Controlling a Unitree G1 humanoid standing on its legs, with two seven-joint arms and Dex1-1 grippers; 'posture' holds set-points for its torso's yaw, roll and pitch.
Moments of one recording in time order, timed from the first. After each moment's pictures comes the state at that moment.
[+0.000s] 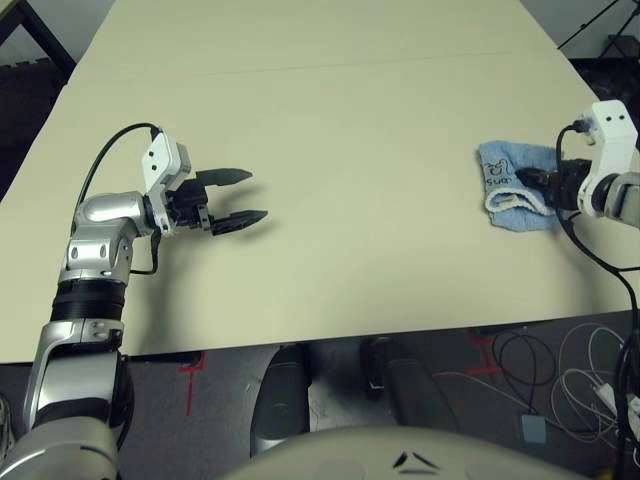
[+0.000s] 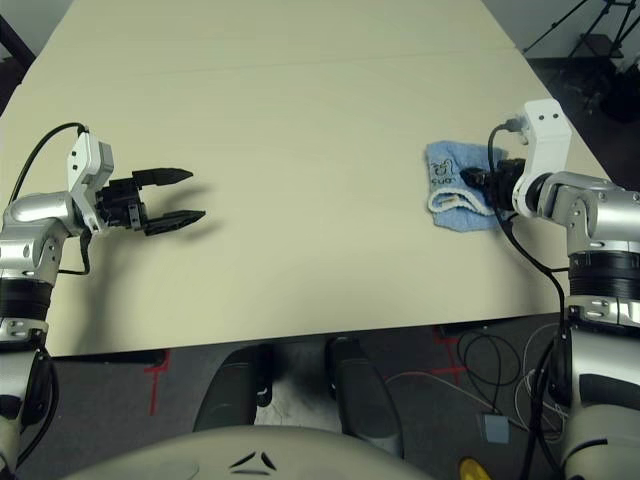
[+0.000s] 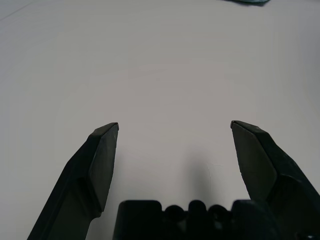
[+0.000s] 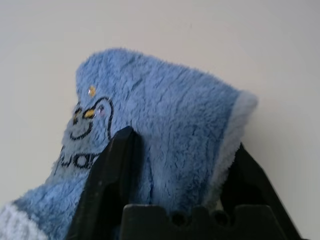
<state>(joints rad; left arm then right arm) -0.52 0.72 0.08 0.41 -0.37 0.09 -1.29 -0.62 -0.73 -0.18 0.42 0.24 0.62 0.57</state>
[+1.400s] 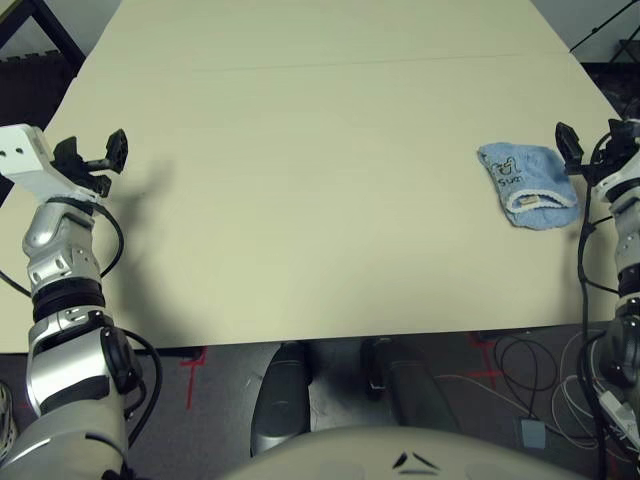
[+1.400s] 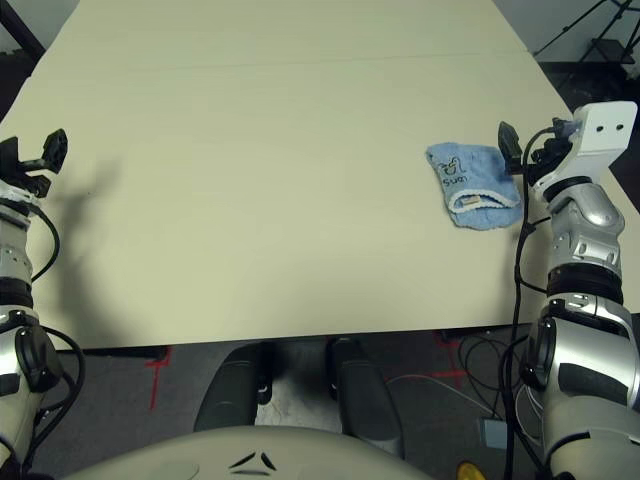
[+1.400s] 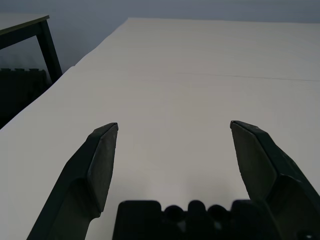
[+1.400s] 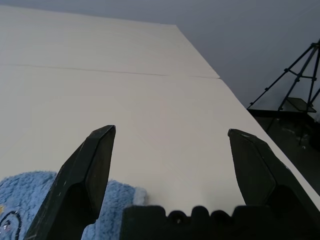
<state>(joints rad) -0.61 0.69 0.49 0.87 -0.37 -0.14 -0.49 -0.66 -0.65 -0.41 0.90 0.30 -0.22 0.48</state>
